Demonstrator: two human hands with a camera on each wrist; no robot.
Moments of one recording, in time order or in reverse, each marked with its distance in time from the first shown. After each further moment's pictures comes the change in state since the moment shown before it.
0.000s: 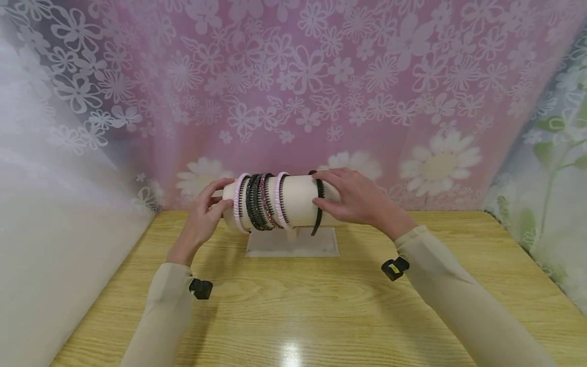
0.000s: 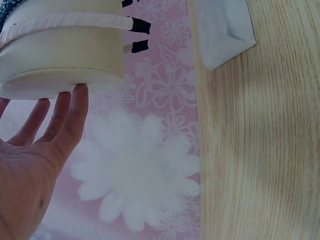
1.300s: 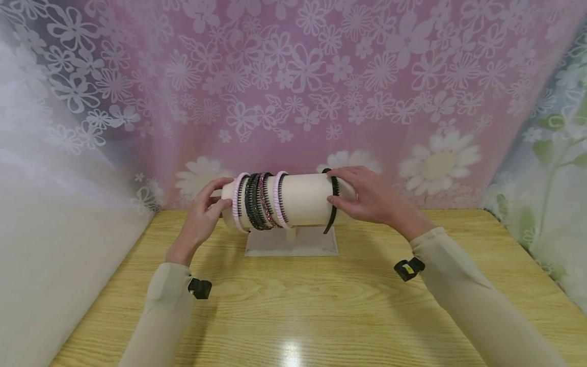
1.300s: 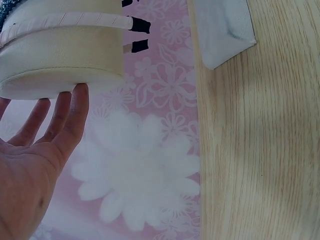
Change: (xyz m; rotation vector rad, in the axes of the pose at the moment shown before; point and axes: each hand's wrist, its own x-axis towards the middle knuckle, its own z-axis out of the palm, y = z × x) left_hand 0.002 -0.001 0.001 -0.045 -0.016 -0.030; right_hand -0.020 0.016 -0.012 0.062 -0.001 0.066
